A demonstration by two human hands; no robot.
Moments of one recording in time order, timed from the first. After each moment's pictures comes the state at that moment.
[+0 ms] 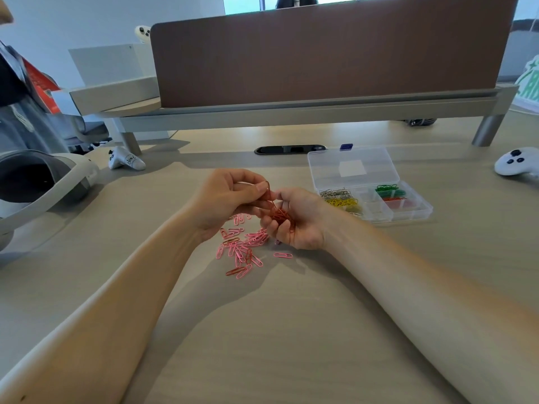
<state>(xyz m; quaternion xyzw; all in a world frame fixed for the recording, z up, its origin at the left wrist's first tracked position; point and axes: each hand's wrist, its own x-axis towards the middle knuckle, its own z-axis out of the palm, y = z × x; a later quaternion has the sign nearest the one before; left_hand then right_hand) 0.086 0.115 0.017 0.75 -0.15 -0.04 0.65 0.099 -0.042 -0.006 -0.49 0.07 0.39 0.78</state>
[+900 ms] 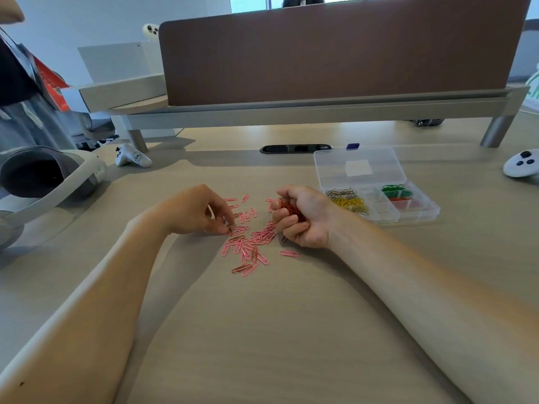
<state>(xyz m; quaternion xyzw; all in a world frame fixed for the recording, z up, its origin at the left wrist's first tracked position) 0.112 0.184 0.011 0.96 -0.19 -0.07 0.17 0.102 -0.042 -0.012 -0.46 0.07 0.36 0.81</state>
